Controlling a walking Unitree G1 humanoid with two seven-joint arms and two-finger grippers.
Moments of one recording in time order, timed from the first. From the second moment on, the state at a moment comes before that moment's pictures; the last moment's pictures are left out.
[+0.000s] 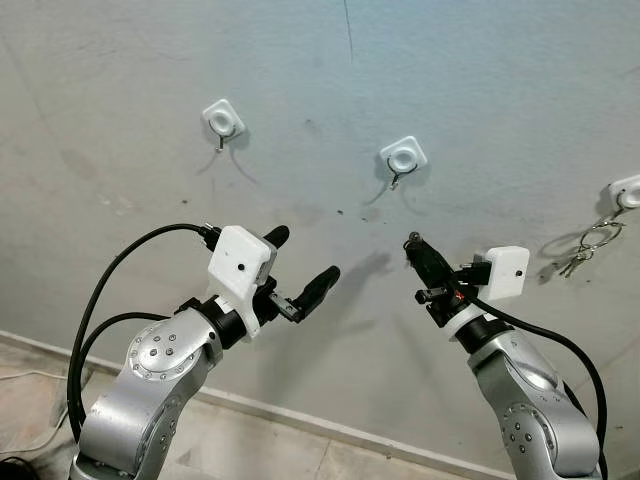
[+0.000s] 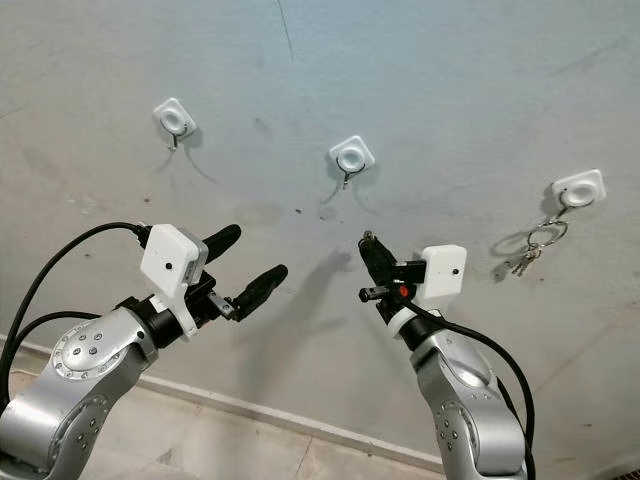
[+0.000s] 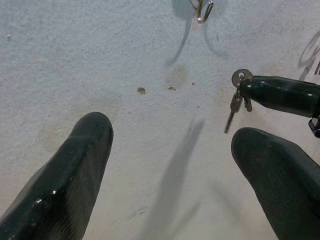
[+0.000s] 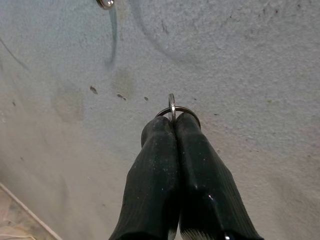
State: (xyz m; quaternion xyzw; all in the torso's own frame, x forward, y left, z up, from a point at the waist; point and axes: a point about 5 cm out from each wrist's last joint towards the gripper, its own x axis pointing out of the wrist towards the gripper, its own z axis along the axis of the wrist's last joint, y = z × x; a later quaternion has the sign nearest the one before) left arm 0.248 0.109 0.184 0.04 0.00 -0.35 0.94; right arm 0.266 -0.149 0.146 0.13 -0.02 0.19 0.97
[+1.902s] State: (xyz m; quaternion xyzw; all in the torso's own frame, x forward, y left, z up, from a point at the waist) left arm 0.247 0.105 0.183 0.04 0.00 -0.35 0.93; right arm 0.301 -0.103 0.213 0.13 -0.12 0.30 0.94
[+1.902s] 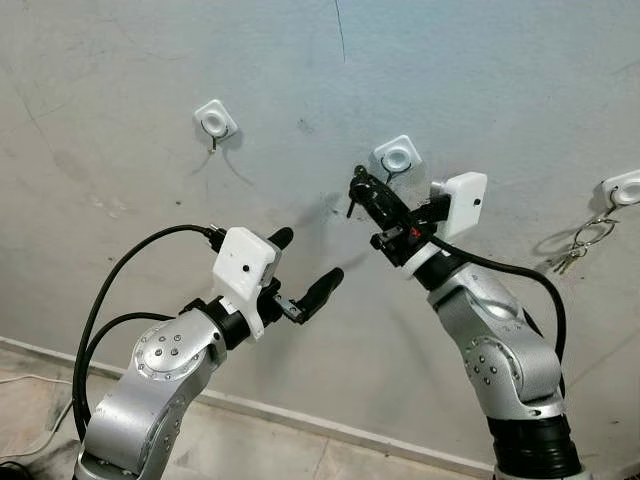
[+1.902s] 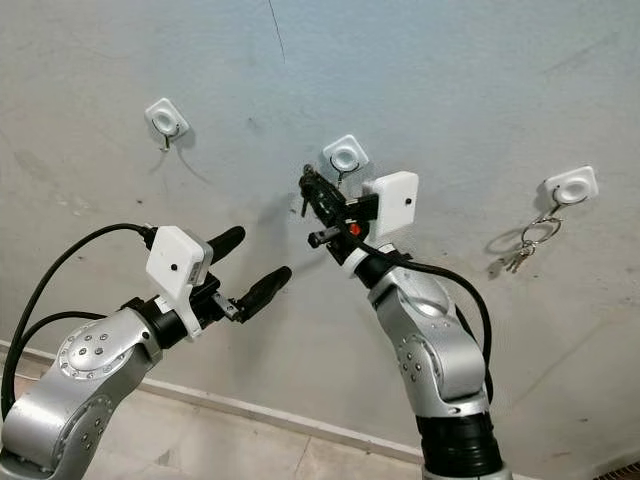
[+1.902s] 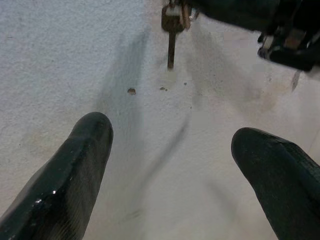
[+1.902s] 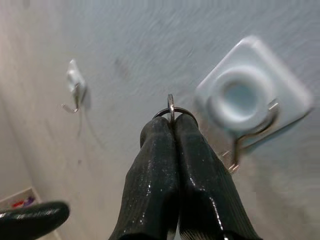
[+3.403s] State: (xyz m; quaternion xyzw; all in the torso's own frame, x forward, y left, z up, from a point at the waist) left arm 0.247 0.105 0.183 0.04 0.00 -0.35 0.93; right arm 0.301 -0.136 0.190 0.13 -0.10 0.24 0.96
